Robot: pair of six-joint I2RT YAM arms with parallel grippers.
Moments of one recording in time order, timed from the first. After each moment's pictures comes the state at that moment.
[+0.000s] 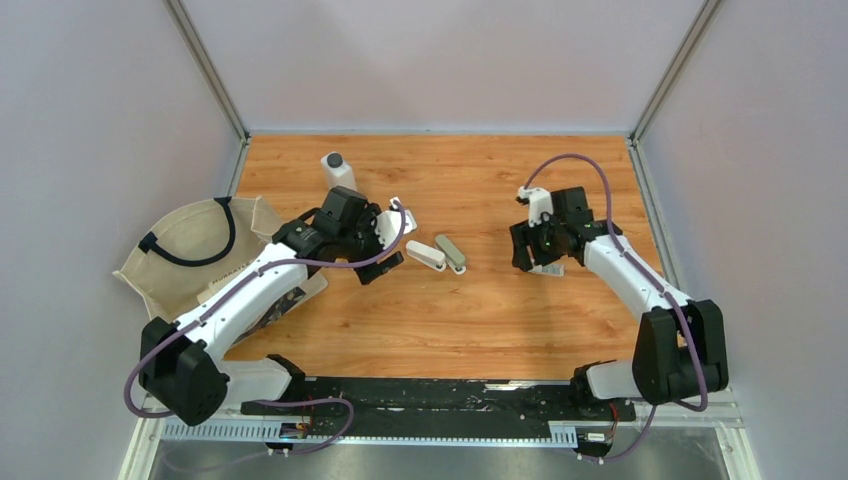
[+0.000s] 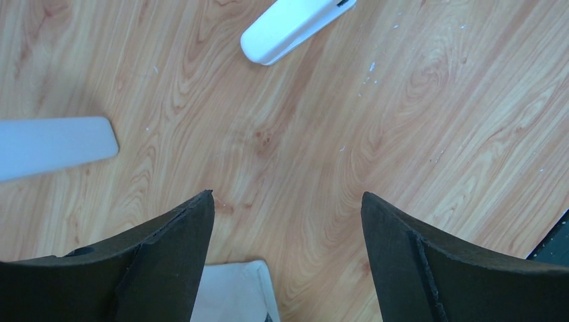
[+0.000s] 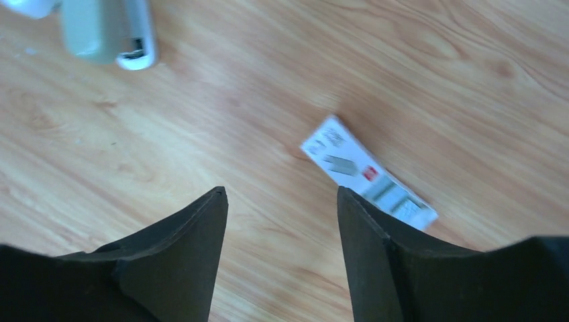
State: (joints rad) left arm -0.56 1.24 1.04 -0.68 0.19 0.54; right arm 0.15 1.38 0.92 -0.53 -0.29 -0.15
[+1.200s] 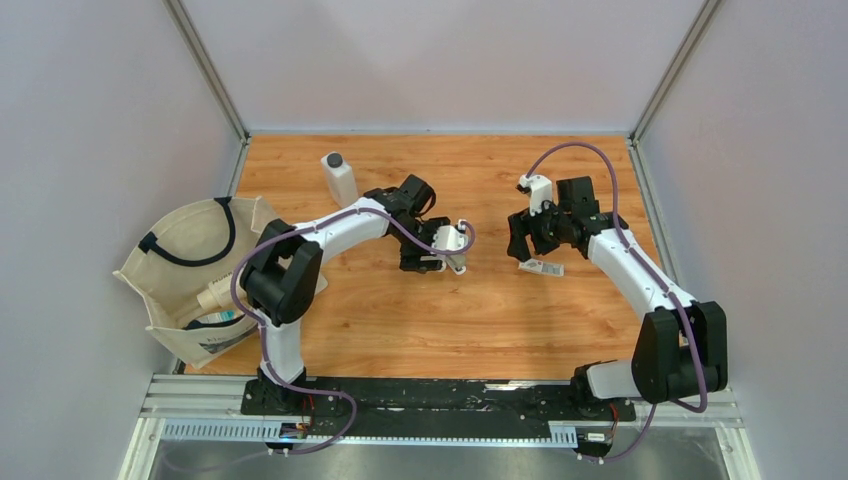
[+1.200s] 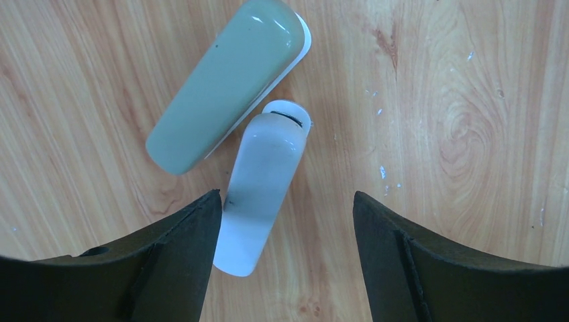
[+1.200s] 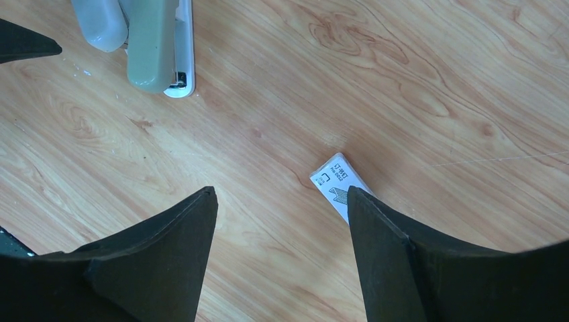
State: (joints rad) left arm -0.65 1.90 1.39 -0.69 0.44 1.07; right arm 0.18 1.37 0.99 -0.52 -0.40 -0.22
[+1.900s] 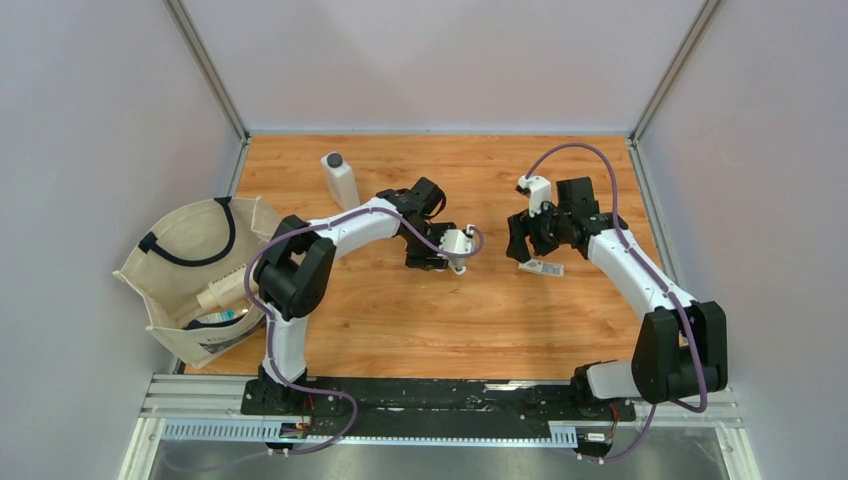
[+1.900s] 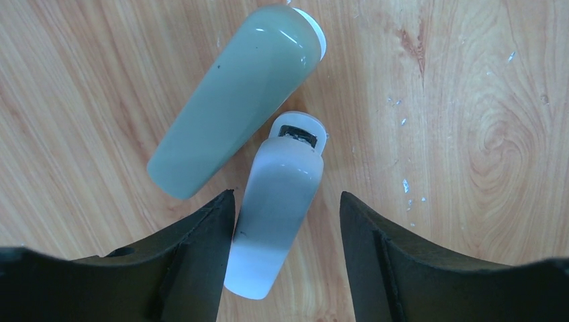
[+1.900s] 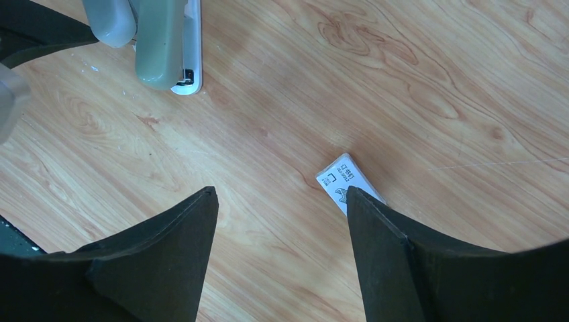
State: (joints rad) left arm -0.68 1.97 1.45 -0.69 0.37 1.09; right arm 0.18 1.37 0.98 -0.53 -0.42 -0.23
